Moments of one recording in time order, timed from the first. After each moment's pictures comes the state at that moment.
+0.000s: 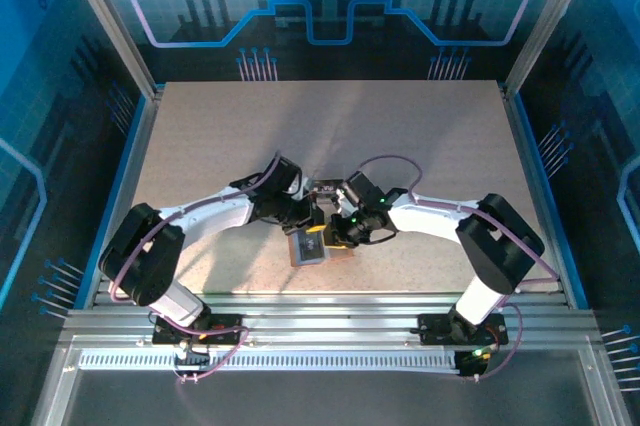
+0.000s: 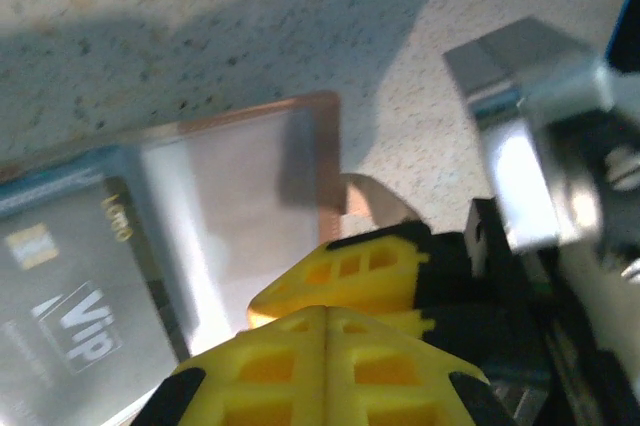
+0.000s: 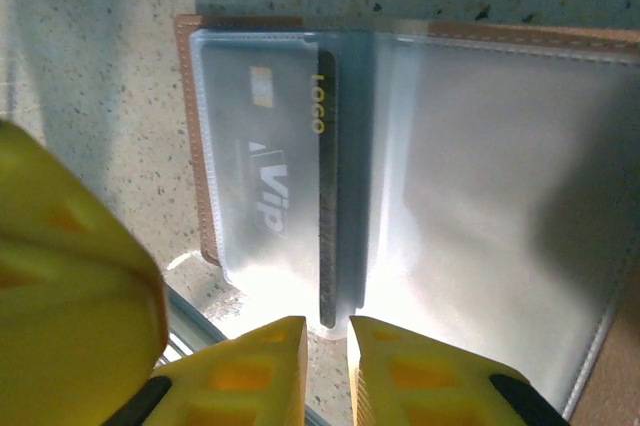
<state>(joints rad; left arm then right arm) -0.56 1.56 0.88 -0.34 0.59 -0.89 0.74 1.67 0.90 -0.36 -0.50 0.74</state>
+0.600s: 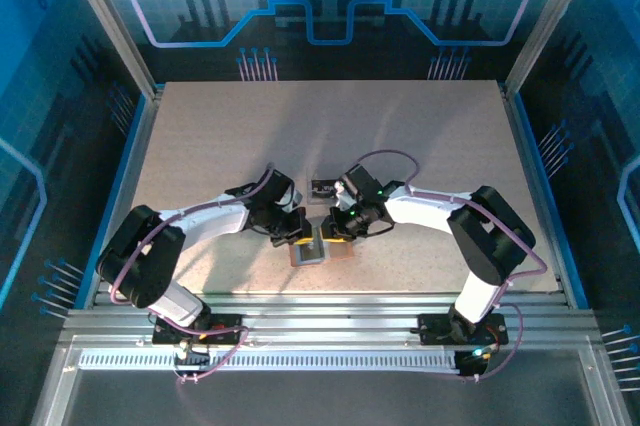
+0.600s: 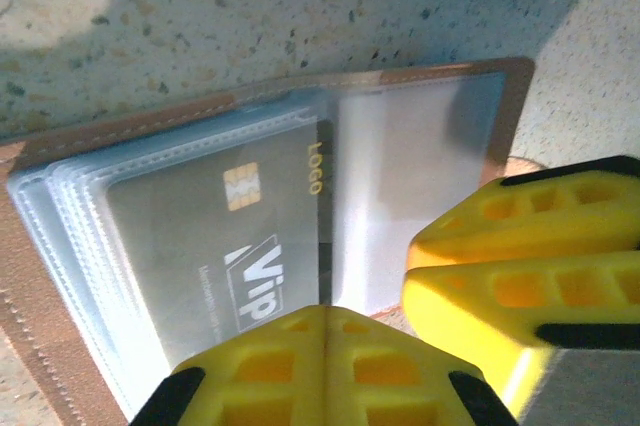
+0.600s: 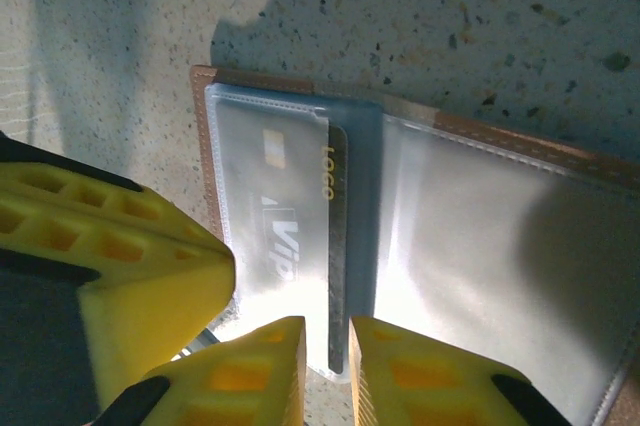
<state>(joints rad) -0.53 1.55 0.78 -0.38 0.55 -0.85 0.70 1.73 0.96 -0.36 -0.55 0.70</state>
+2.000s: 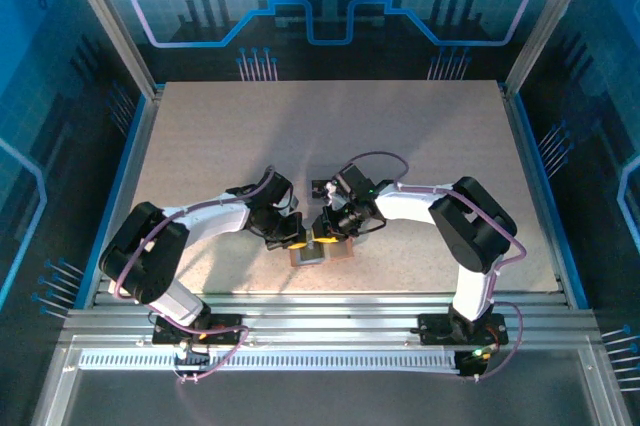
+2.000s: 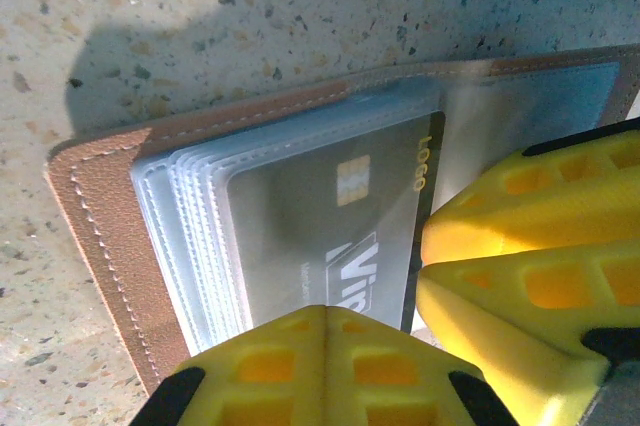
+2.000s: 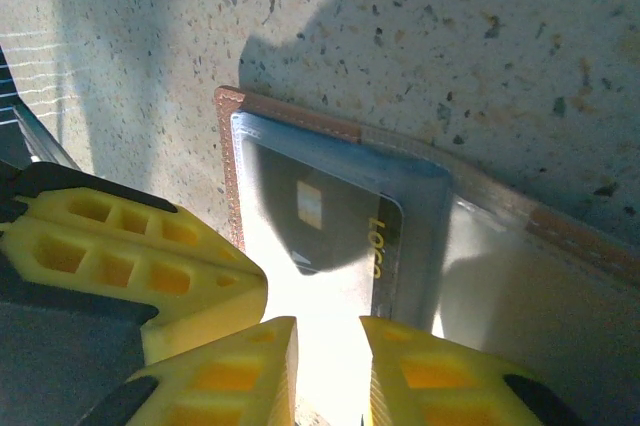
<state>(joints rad) -0.52 1.57 0.78 -0.45 0.51 -0.79 0.70 1.84 1.00 -0.28 -0.65 0.70</state>
